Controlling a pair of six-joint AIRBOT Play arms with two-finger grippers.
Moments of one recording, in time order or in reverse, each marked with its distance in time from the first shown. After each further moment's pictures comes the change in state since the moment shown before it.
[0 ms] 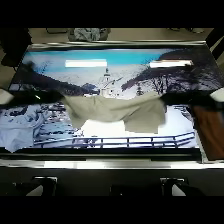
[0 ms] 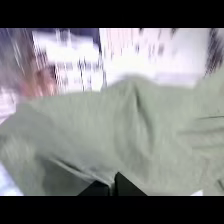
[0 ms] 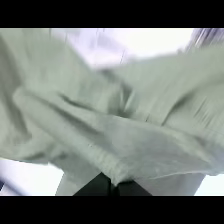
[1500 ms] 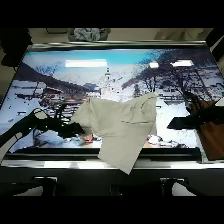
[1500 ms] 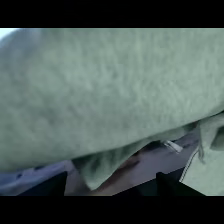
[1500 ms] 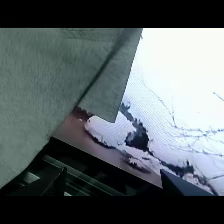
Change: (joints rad) left arm -0.084 -0.307 -0.418 -0.131 -0.083 0.018; right arm -0.195 -0.225 -0.134 -0.282 0.414 0.035
